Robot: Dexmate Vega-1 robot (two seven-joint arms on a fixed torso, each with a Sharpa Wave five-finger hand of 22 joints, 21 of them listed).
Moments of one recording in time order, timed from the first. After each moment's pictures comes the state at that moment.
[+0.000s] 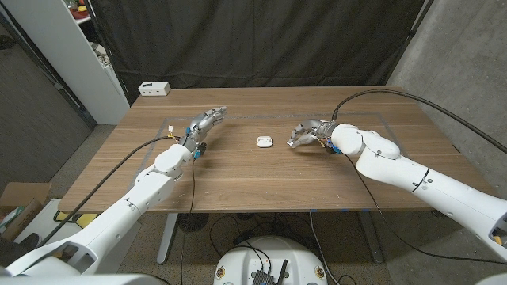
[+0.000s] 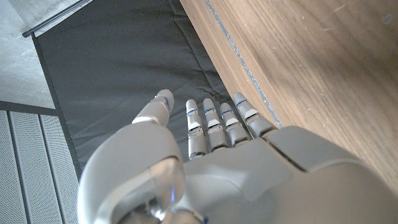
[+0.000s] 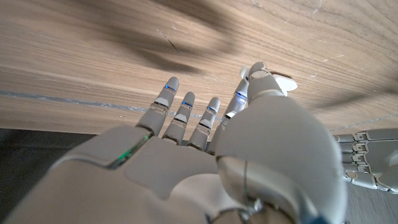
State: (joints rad) left arm 0.88 0.60 0.41 -1.44 -0.49 -0.20 0.08; left_hand 0.62 0.15 0.52 -0.15 0.20 0.46 -0.06 0.20 0.20 0.34 -0.04 0.25 0.25 0.21 -0.04 0.18 0.17 0.20 0.04 0.31 0.18; right arm -0.67 -0.83 -0.77 -2.00 -0.38 -0.59 0.30; right_hand 0.97 0.08 0.20 -0.12 0.19 0.93 -0.19 0.26 0.22 0.40 -0.15 0.29 0.28 0.24 -0.04 0.35 0.26 0.37 0.03 0.20 0.17
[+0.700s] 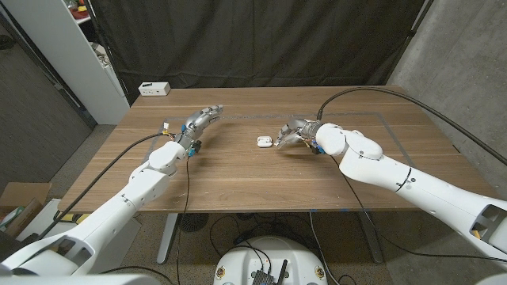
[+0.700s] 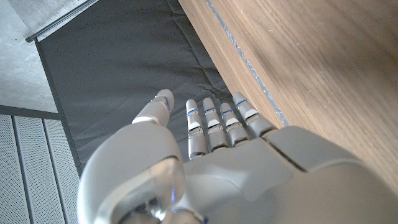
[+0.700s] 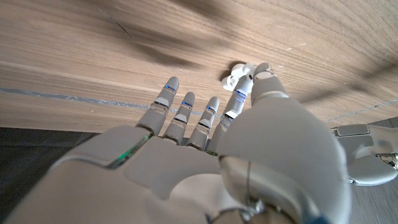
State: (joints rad) left arm 0.84 0.62 0.41 -1.37 -0.49 -0.23 0.02; left_hand 0.62 0.15 0.52 -0.15 0.20 0.46 -0.06 0.20 0.20 0.34 -0.04 0.25 0.25 0.21 -0.04 0.18 0.17 0.20 0.04 0.30 0.18; right arm -0.60 -0.75 -0.87 -2.03 -0.41 -0.67 0.30; right_hand 0.96 0.08 0.18 -0.12 0.19 0.95 -0.17 0.26 0.22 0.41 -0.14 0.29 0.29 0.24 -0.04 0.35 0.26 0.38 0.03 0.20 0.17
